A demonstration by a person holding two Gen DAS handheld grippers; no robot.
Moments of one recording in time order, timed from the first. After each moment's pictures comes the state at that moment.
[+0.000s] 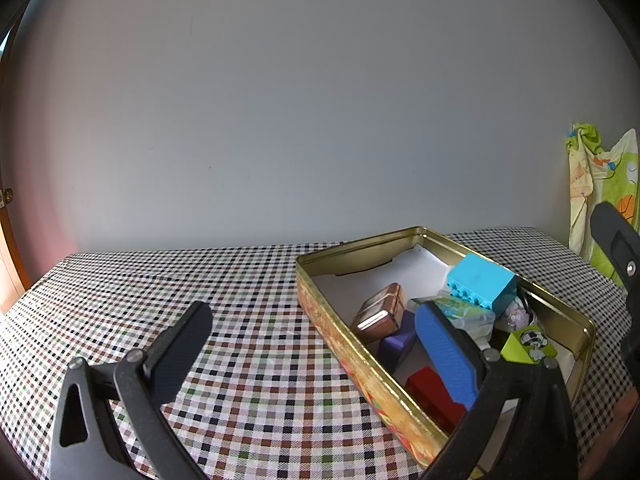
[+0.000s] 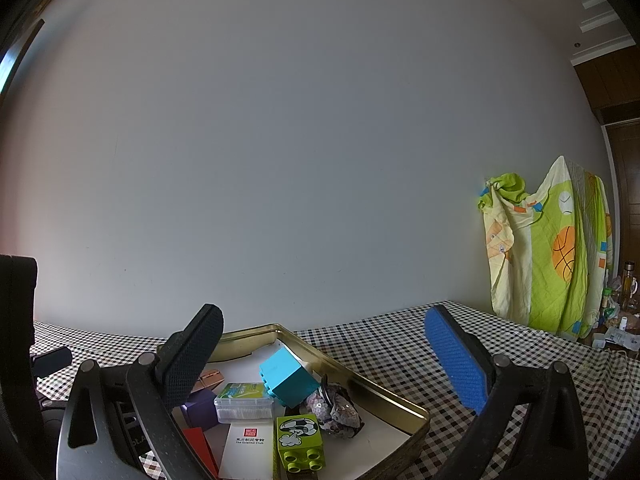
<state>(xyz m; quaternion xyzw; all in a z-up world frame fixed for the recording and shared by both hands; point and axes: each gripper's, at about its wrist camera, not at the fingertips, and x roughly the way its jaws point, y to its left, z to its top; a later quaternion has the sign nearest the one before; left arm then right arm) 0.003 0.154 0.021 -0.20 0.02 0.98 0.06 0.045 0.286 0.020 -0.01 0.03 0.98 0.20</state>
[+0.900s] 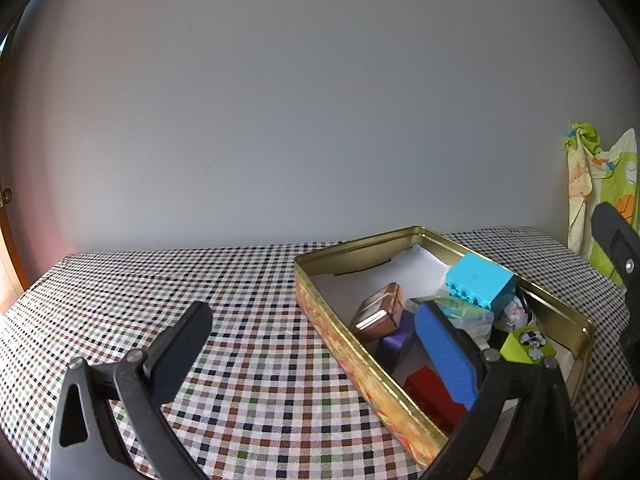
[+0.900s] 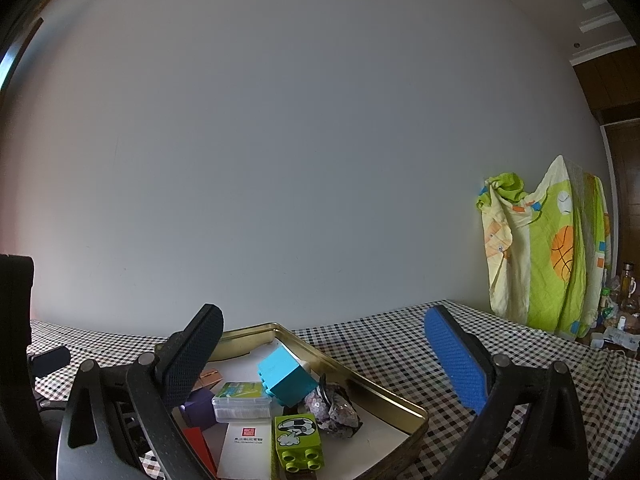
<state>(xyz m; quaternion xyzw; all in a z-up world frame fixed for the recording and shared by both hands) 0.001 0.152 0.020 -0.20 0.02 0.98 0.07 0.045 0.290 0.021 -0.01 0.03 0.98 0.21</state>
